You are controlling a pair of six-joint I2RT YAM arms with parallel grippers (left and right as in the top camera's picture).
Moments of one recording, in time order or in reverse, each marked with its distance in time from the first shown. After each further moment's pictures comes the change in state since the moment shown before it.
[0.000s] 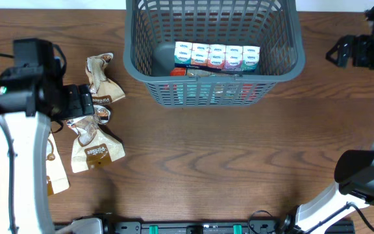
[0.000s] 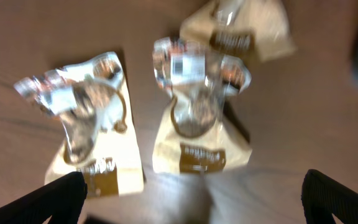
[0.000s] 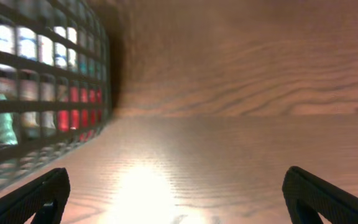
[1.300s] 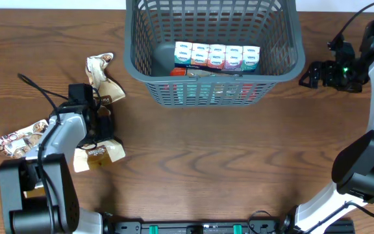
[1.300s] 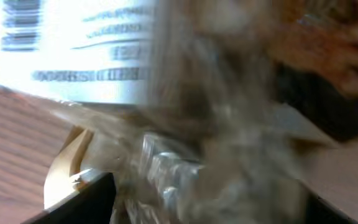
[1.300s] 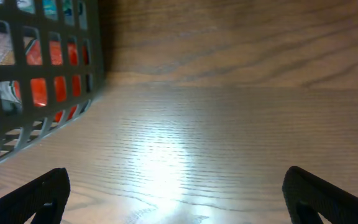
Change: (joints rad) left arm 0.000 0.212 -0.687 0.778 0.072 -0.055; right arm 0.051 0.002 -0.356 0.166 -0.003 0.003
